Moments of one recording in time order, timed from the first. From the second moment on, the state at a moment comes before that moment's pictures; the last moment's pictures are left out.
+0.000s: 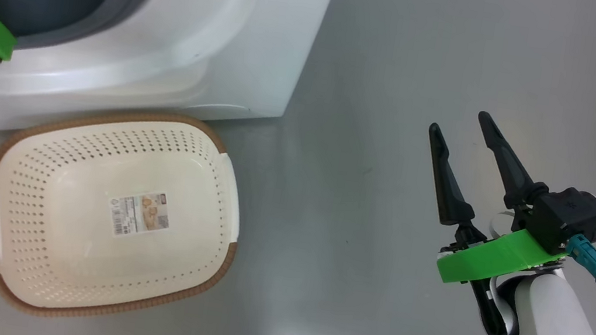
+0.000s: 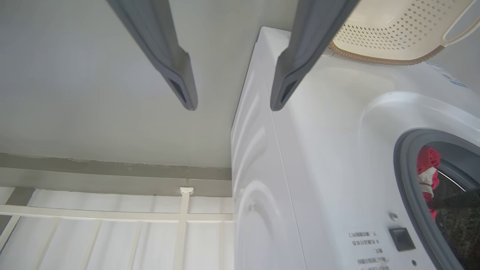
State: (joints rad) left arm -1.16 0.37 -0.53 1.03 -0.75 -0.13 -0.25; right arm -0.45 -0.11 0.15 0.21 0.19 0.13 -0.26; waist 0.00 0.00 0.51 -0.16
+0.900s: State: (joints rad) left arm -0.53 0.20 -0.05 0.25 -0.46 -0.13 -0.25; right arm -0.34 -0.14 0.08 0.21 0.19 0.13 -0.26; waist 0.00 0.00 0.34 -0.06
